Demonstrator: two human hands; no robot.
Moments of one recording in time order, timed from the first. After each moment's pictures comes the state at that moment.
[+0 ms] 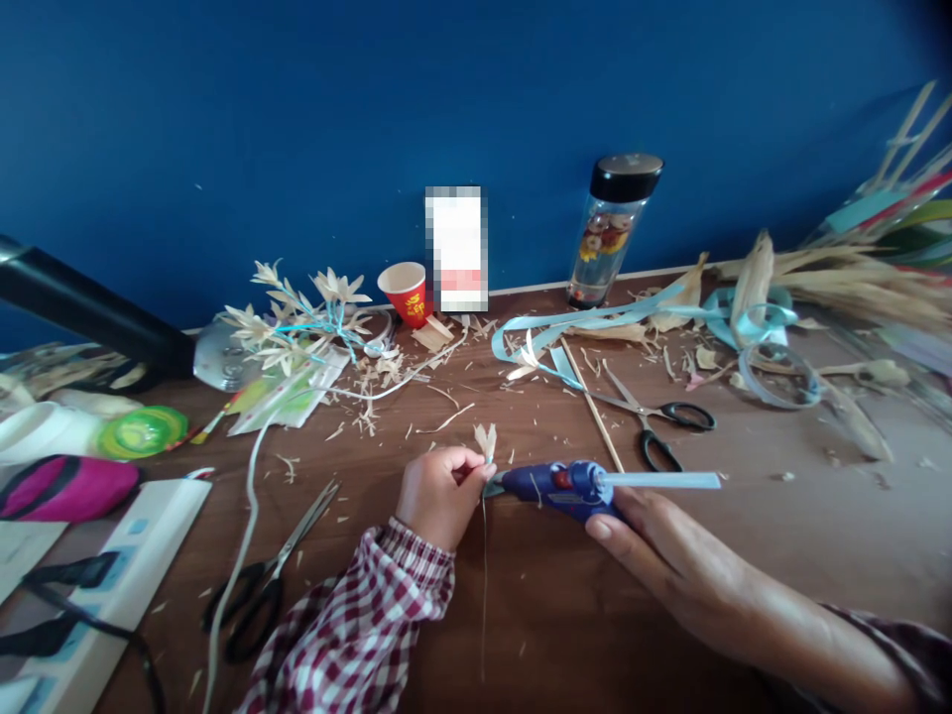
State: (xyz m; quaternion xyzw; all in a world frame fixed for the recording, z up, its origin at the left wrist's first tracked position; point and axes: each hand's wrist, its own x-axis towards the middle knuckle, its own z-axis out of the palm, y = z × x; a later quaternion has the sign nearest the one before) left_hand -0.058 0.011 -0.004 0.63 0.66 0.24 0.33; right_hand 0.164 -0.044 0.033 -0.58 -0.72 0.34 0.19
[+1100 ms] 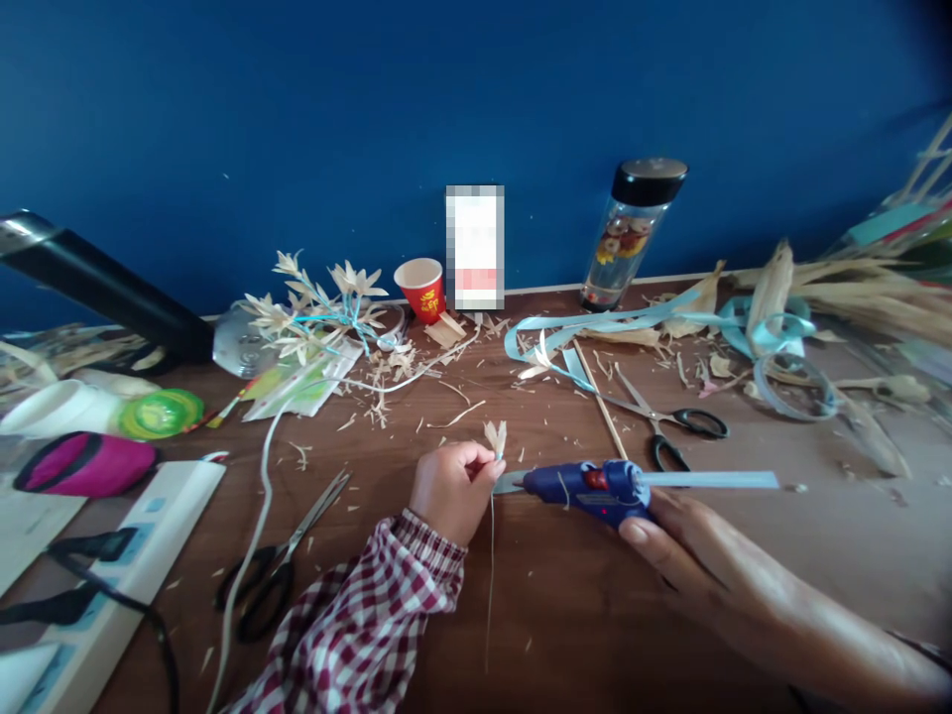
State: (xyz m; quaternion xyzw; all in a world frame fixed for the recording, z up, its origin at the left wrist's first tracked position) left_hand -0.057 0.008 -0.005 0.64 0.66 0.23 0.32; right_hand 0.184 -0.057 0.014 -0.61 -0.71 0.29 0.19
